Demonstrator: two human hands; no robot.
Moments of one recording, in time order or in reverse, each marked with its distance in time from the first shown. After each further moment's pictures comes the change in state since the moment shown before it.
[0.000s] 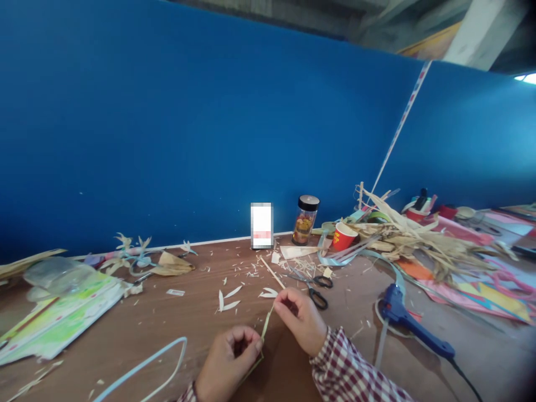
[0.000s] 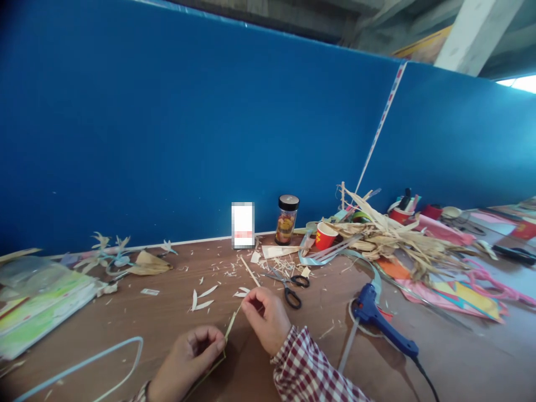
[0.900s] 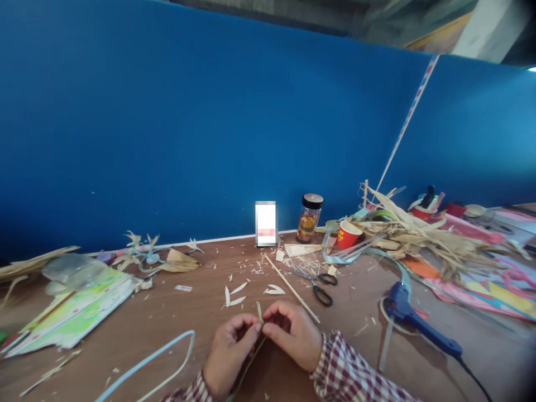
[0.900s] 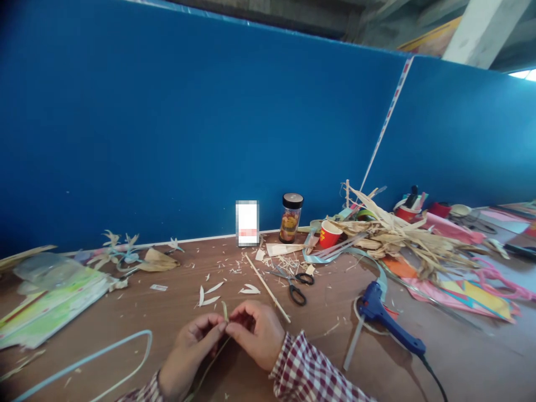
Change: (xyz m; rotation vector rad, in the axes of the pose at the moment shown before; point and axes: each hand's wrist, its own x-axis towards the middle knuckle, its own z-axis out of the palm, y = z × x) left_hand 0.002 -0.007 -0.001 -0.283 0.148 -0.006; right_hand -0.015 -0.005 0.023 0.117 -0.173 0.082
